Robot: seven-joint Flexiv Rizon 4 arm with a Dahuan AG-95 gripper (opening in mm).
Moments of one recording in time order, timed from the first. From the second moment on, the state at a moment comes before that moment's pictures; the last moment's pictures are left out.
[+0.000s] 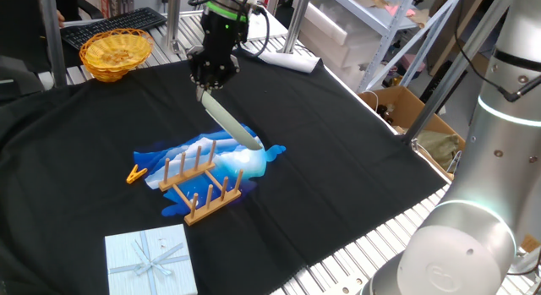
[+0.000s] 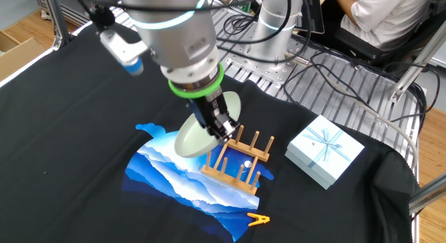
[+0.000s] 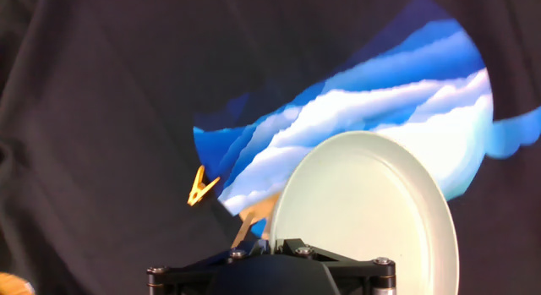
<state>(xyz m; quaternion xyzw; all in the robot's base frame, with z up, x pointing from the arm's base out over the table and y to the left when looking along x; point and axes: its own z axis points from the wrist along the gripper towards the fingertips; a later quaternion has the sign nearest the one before) 0.567 0.101 0.225 -0.20 -0.97 -0.13 0.11</state>
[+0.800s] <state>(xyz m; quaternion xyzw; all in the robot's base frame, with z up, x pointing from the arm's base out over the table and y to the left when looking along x) 0.567 0.105 0.223 -0.21 -0.96 -0.15 0.12</state>
